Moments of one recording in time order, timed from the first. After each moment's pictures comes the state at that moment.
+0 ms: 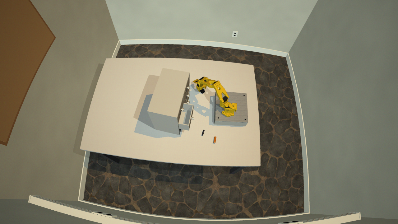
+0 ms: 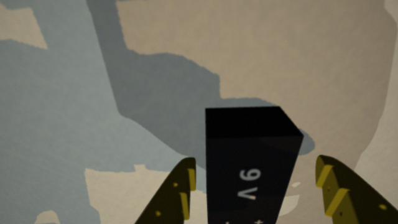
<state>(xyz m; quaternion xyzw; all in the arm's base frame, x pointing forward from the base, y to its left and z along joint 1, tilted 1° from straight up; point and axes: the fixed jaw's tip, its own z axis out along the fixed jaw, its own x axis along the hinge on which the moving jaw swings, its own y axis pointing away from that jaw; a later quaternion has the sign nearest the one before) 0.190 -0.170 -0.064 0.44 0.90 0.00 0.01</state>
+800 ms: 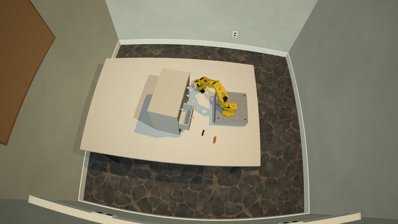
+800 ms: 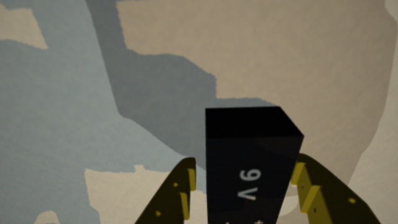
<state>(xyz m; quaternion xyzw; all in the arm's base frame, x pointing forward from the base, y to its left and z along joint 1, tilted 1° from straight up) 0.190 -0.170 -0.064 0.44 0.90 0.00 0.01</state>
